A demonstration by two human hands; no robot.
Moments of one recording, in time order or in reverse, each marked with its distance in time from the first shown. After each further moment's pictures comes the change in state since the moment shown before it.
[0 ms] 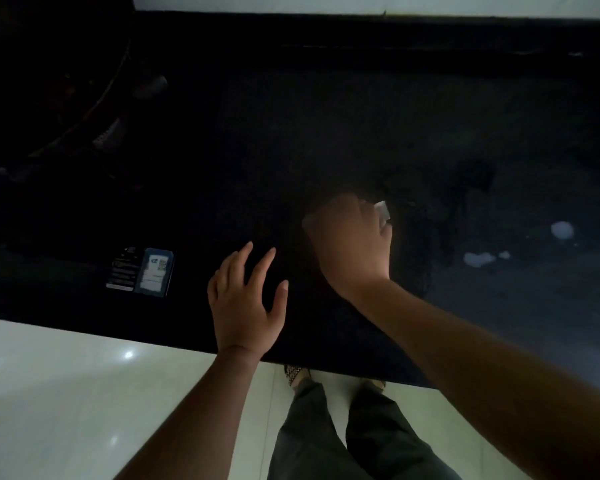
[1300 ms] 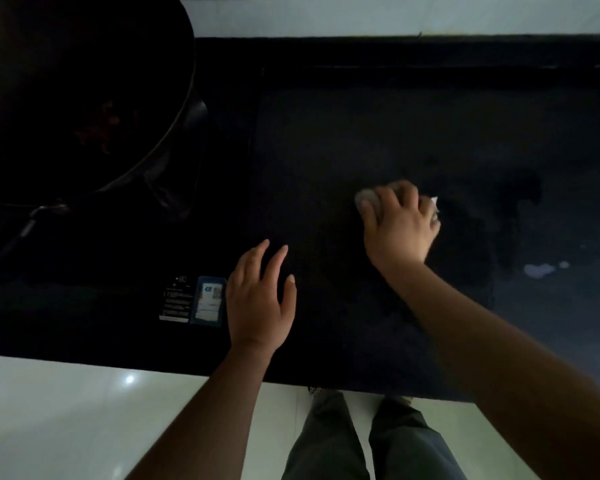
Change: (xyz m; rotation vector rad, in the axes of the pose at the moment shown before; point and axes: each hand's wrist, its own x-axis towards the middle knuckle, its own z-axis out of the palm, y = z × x) left_hand 0.048 -0.060 -0.022 -0.090 -0.025 0.073; right_hand 0.055 -0.028 0.013 0.098 0.123 0.397
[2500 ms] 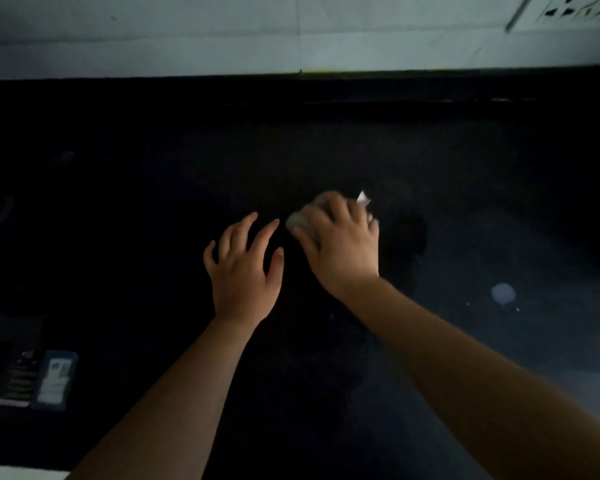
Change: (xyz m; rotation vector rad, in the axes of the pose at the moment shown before) left_hand 0.112 0.152 0.073 0.096 0.038 0.047; right_hand 0.090 0.096 -0.038 0.000 -0.055 -0.356
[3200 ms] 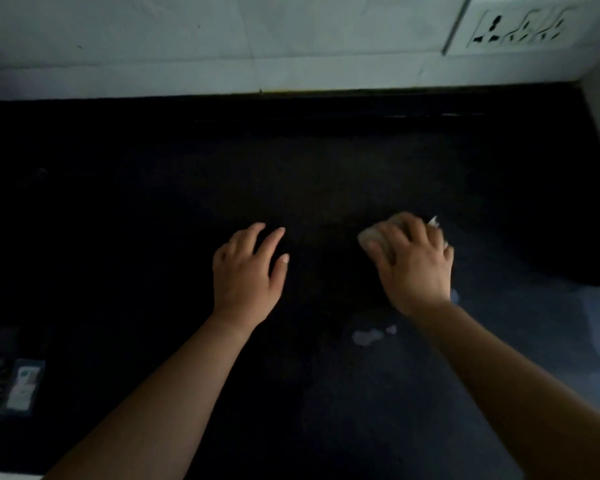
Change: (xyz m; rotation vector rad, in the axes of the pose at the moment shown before) left_hand 0.005 0.061 -0.007 0.048 -0.112 0.123; right_hand -0.040 0.129 -0.055 -0.070 0.051 0.202
